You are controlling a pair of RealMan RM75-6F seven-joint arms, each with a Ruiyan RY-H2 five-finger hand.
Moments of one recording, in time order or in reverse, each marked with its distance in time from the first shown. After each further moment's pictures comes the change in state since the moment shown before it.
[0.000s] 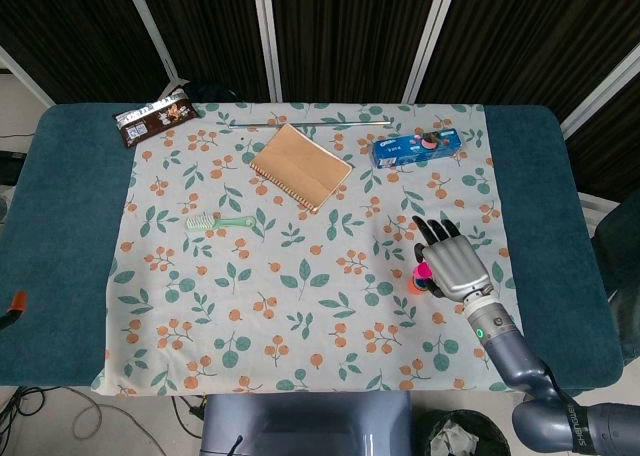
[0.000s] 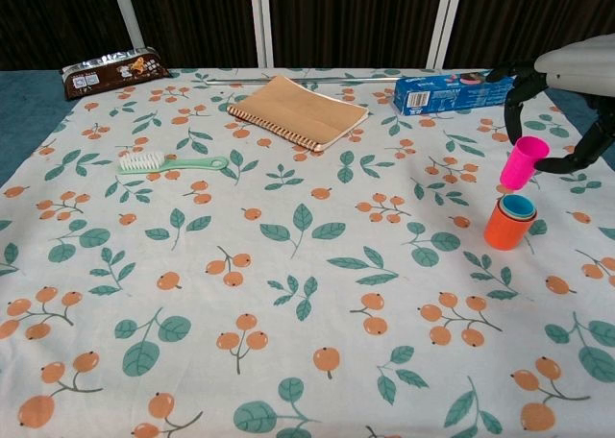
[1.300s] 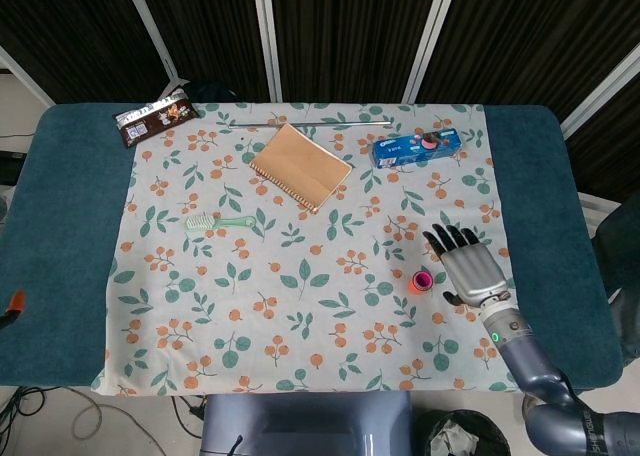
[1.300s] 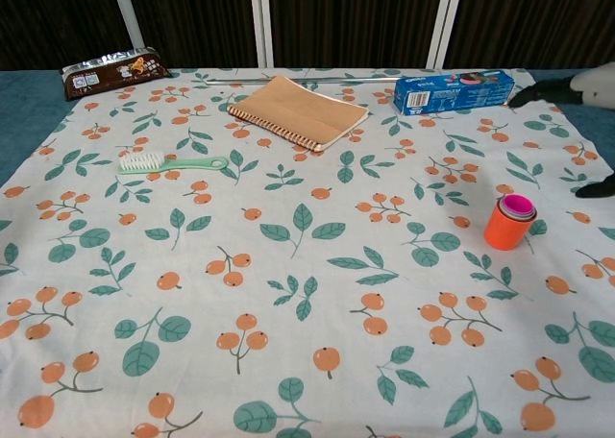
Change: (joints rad) left arm 0.001 -0.001 0.000 0.005 0.001 0.001 0.002; right arm -0.058 0.053 0.004 -0.008 0.019 -0.026 0.005
